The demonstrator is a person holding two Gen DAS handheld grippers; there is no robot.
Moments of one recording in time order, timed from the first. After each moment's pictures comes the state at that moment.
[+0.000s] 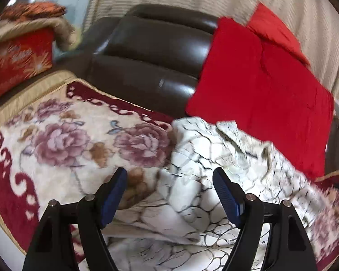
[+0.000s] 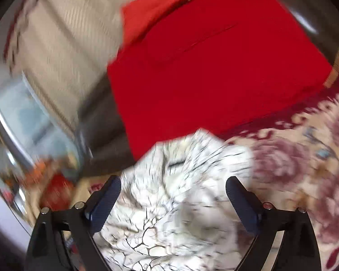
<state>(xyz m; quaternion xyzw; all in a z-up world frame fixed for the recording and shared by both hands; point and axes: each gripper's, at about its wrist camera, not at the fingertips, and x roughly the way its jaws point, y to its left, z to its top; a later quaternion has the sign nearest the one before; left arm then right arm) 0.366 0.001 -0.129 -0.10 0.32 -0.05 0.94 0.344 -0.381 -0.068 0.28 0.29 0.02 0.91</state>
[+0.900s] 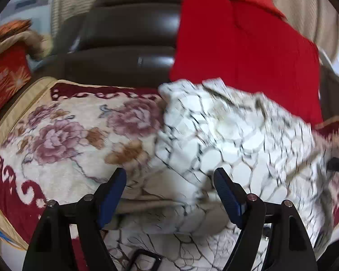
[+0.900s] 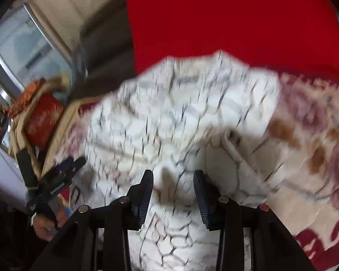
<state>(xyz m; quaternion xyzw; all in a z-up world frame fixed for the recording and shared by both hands) 0.347 0.013 -0.142 -0.02 0.36 -0.10 0.93 0.290 -0.331 -0.120 0.19 0.42 0.07 0.88</state>
